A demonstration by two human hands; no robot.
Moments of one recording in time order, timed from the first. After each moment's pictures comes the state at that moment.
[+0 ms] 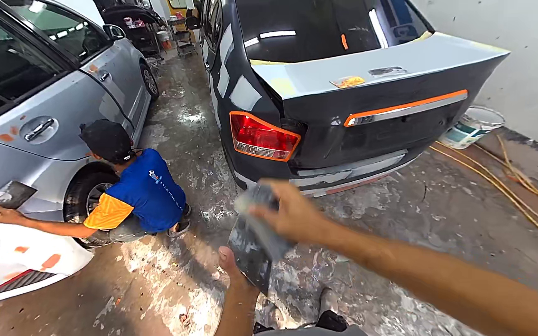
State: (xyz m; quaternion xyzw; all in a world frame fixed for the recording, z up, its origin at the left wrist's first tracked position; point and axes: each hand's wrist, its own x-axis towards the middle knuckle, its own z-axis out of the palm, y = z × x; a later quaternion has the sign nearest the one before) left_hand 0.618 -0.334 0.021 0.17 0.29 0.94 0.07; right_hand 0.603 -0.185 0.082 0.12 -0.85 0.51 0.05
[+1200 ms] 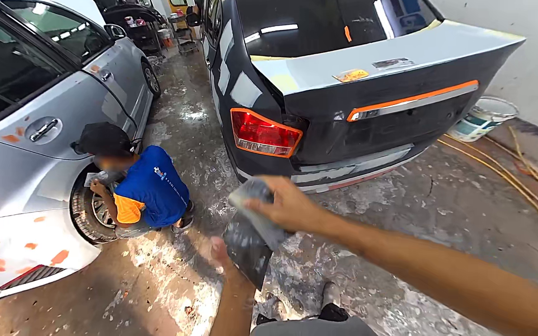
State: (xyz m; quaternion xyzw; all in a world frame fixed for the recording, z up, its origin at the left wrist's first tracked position) left_hand 0.609 -0.334 0.025 0.15 0.31 0.94 0.09; right_hand 0.591 -0.183 0.088 0.13 -0.84 0.52 0.04
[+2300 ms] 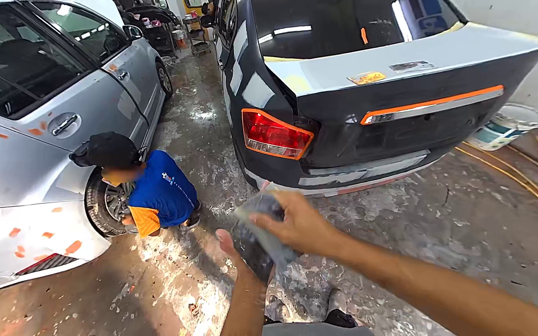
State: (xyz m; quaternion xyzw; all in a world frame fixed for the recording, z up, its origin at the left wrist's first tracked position) left_hand 0.598 -0.330 0.015 0.14 0.22 0.95 0.15; right_hand 0.606 -0.198 0.089 0.09 -0.84 0.53 0.03
